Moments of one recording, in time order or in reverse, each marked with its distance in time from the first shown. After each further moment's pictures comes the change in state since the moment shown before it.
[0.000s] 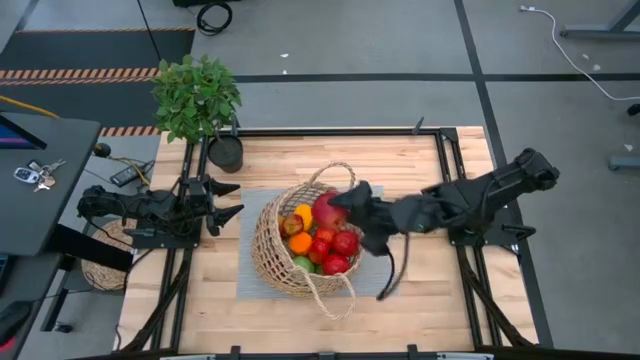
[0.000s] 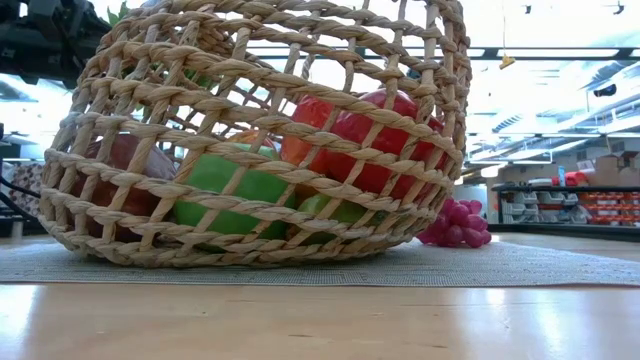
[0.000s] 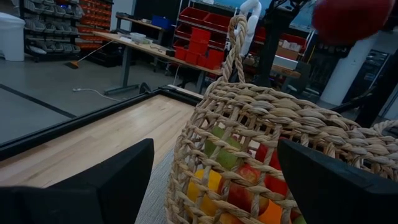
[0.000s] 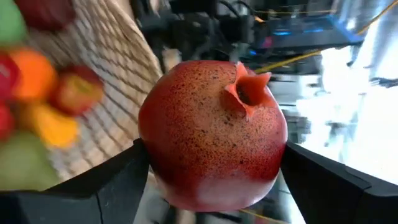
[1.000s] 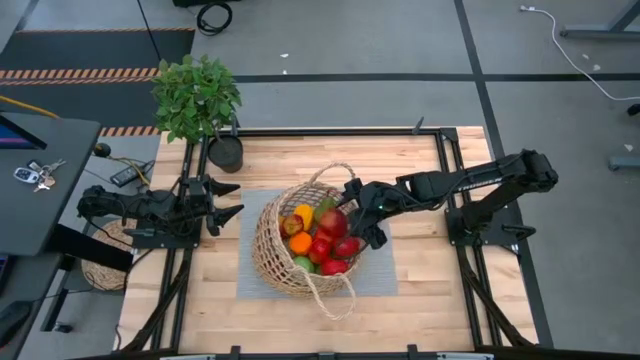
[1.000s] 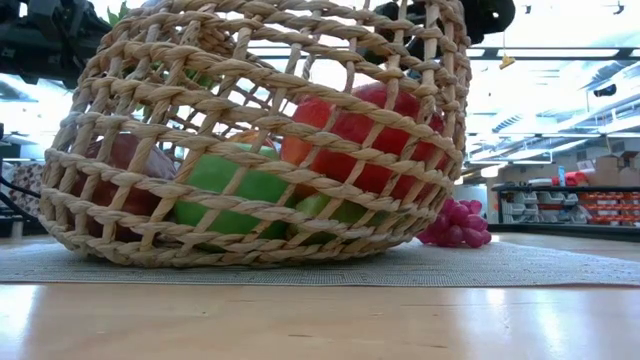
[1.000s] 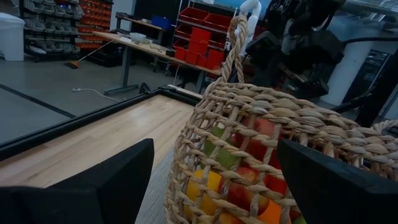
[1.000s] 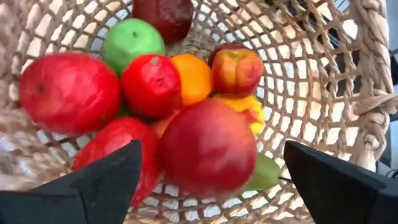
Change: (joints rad) left arm 0.000 0.000 0.000 0.000 0.000 0.000; right arm -0.258 0.000 -0.287 -0.080 -0.542 0.784
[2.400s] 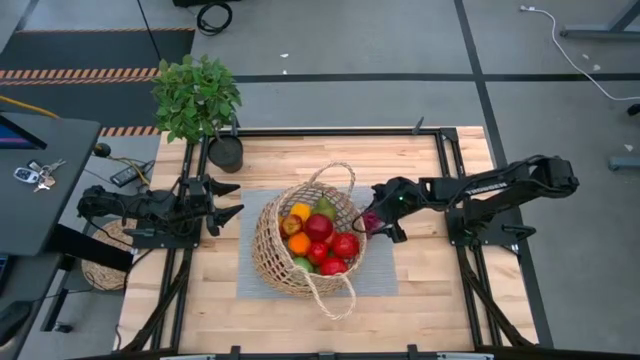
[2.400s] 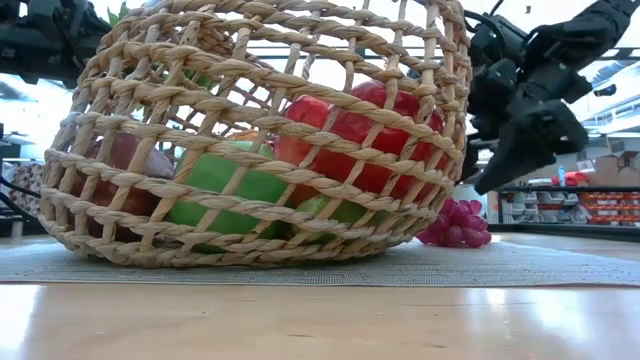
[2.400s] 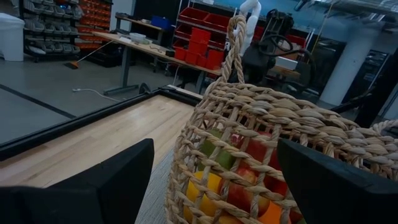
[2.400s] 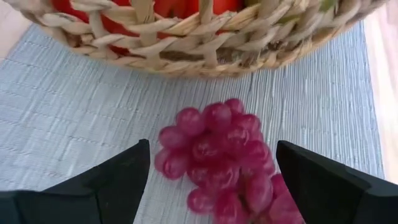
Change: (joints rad) left arm 0.000 0.000 0.000 0.000 0.000 0.000; right arm -0.248 -0.190 -0.672 0.446 -0.273 0.154
